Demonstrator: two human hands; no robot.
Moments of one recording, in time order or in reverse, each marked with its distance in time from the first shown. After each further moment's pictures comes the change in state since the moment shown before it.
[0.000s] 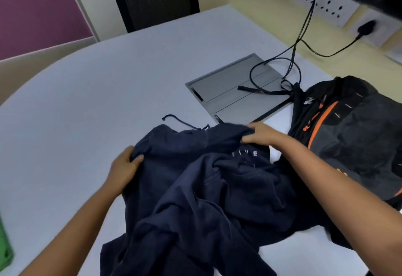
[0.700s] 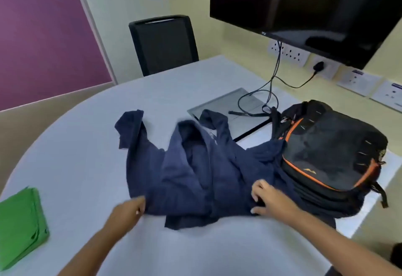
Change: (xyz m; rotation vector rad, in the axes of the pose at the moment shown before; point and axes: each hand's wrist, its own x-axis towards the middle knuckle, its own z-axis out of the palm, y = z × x) left_hand -0.122 -0.073 -0.023 0.671 -0.163 0.323; right_hand -0.179 0.101 0.066 -0.590 0.200 -0.362
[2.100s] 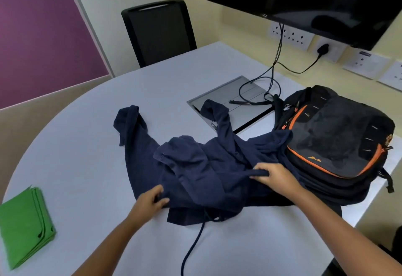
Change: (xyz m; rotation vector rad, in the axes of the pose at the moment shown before) left_hand 0.025 0.026 0.019 -0.374 -0.046 0.009; right_hand 0.025 0.002 -0.011 0.405 0.142 0.160
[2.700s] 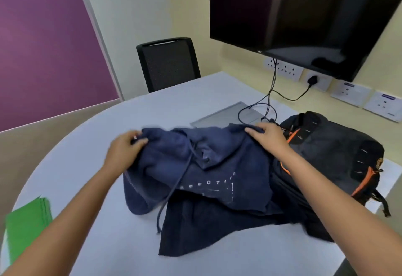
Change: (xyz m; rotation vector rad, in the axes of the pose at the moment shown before) left_hand -0.004 0.132 -0.148 0.052 0.584 0.066; right_hand 0.054 -0.087 -0.099 0.092 0.376 -0.077
